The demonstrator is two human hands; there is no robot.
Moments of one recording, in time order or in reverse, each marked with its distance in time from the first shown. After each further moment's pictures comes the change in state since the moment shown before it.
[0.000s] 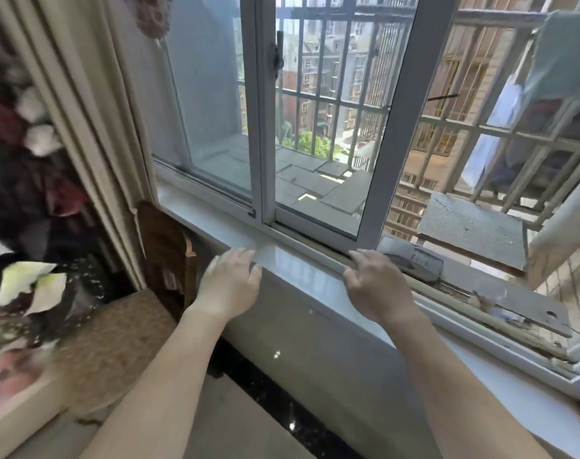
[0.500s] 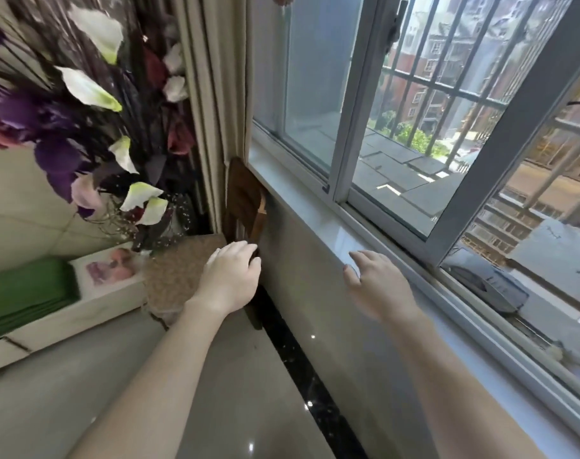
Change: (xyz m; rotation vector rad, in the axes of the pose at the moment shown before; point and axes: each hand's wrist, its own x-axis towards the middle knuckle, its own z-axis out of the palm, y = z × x) left_hand -0.106 -0.029 -0.007 0.013 0.116 -0.370; right_hand -0.011 -0.038 0.031 0.043 -0.185 -0.331
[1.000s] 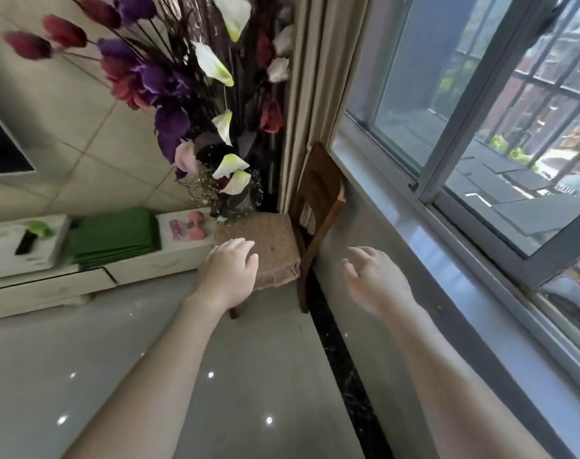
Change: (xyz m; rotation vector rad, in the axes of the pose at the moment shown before) left_hand -0.092 -0.130 -0.052 0.025 0.092 -0.245; right_hand -0.015 -0.141 0.044 0.036 -0.138 -0.213
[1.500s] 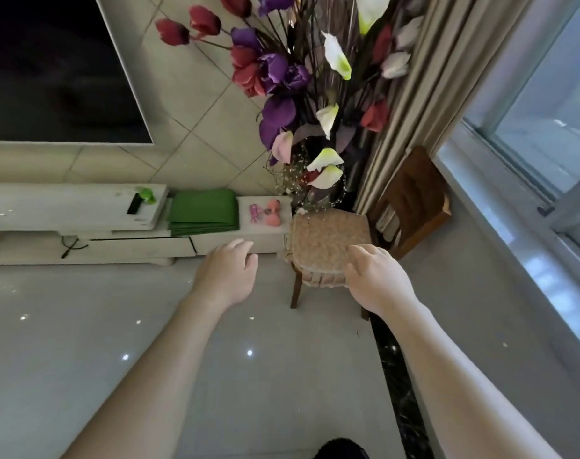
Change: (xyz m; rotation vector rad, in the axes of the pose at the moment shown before) left_hand -0.050 -0.191 -0.065 0.078 0.043 -0.228; right_hand 0.029 -0.178 0.081 0.007 -0.109 -0.272
